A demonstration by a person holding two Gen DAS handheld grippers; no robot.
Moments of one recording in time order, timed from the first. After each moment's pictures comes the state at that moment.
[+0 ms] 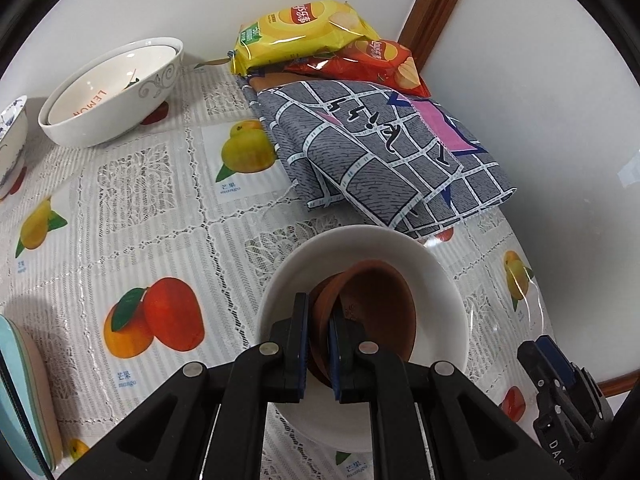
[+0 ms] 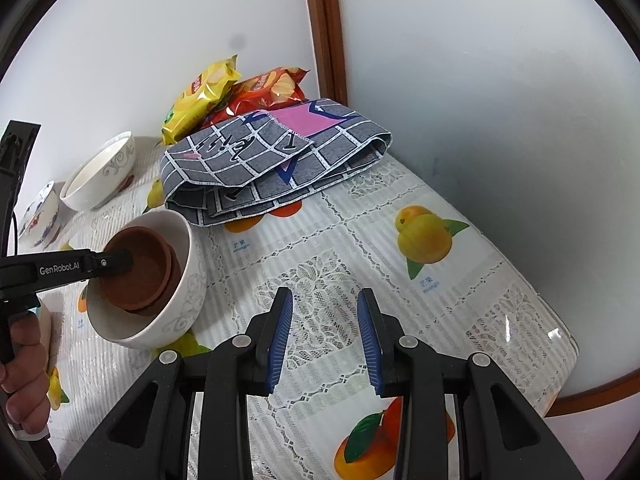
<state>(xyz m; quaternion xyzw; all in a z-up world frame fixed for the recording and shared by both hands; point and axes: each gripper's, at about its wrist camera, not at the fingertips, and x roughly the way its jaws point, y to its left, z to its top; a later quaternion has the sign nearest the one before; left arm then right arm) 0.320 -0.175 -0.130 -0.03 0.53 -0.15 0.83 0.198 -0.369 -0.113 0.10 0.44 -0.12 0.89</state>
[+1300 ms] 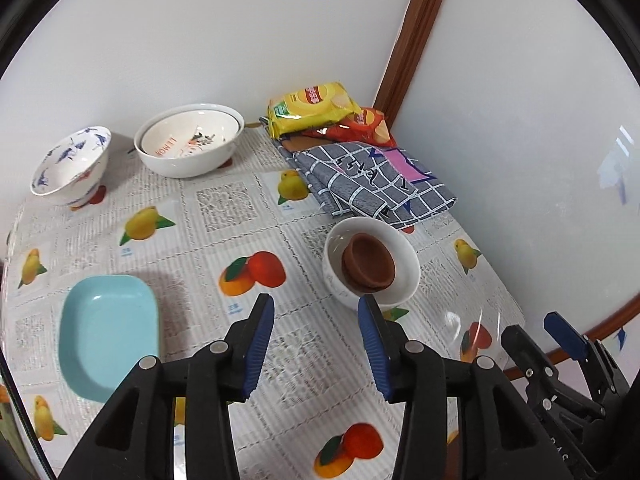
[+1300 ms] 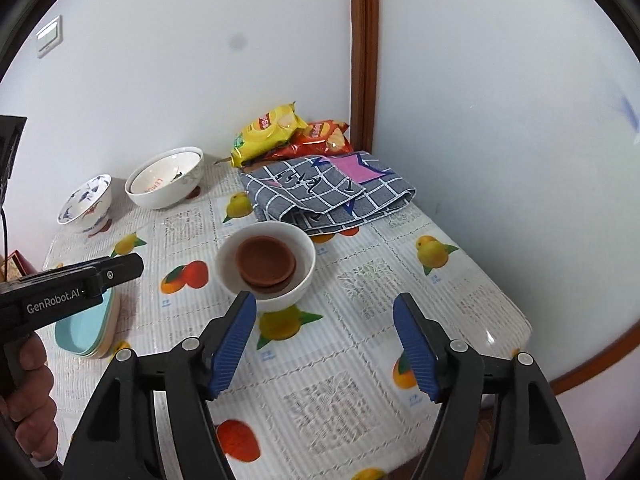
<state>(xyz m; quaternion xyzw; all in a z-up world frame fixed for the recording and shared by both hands) 0.202 -0.070 -0.022 -0.03 0.45 -0.18 0.87 0.114 -0.246 -0.004 0.05 0.39 -0.13 0.91</state>
